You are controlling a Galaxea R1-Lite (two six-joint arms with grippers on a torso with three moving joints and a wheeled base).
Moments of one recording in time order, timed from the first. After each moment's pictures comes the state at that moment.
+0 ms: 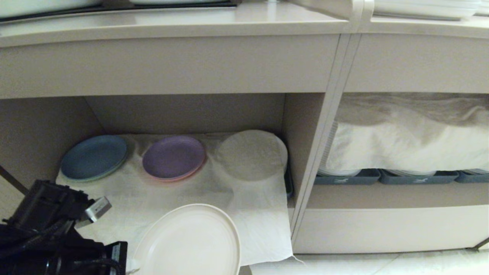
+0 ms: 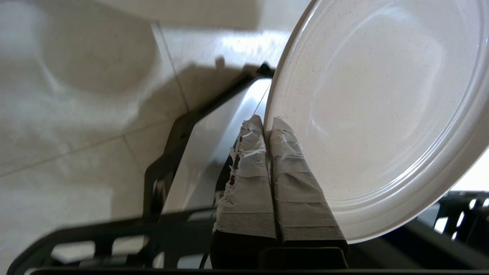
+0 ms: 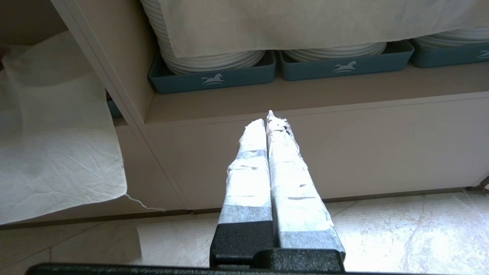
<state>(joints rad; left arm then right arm) -0.32 1.32 -0.52 0.21 -0.14 -0.56 0.00 0.00 0.00 -0.01 -0.06 0.09</state>
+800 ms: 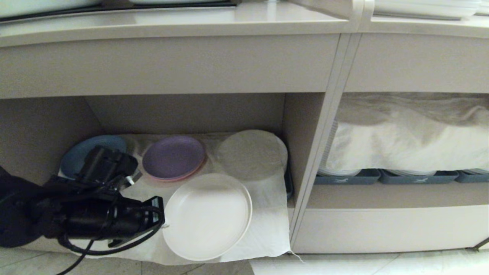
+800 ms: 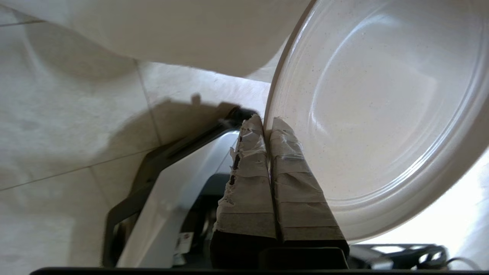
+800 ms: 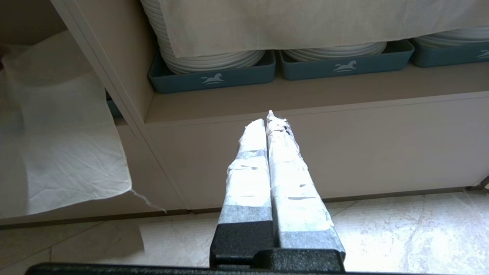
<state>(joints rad) -0.32 1.59 -0.72 0.09 -0.12 -0.67 0.00 0.00 0.00 -0.01 -0.06 0.09</state>
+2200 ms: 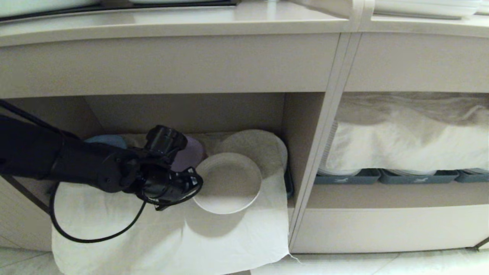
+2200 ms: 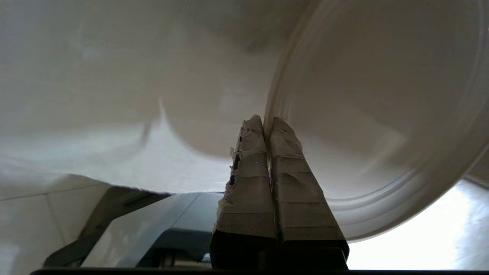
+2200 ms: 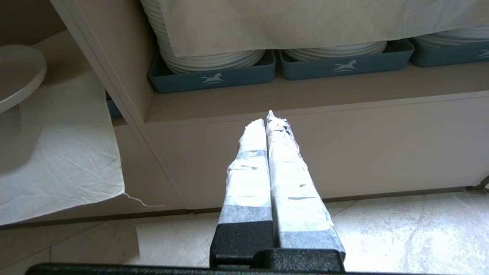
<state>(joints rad) -0.39 1.89 -1.05 0.09 0.01 -0.85 0.00 0.00 0.00 -0.01 -0.06 0.09</state>
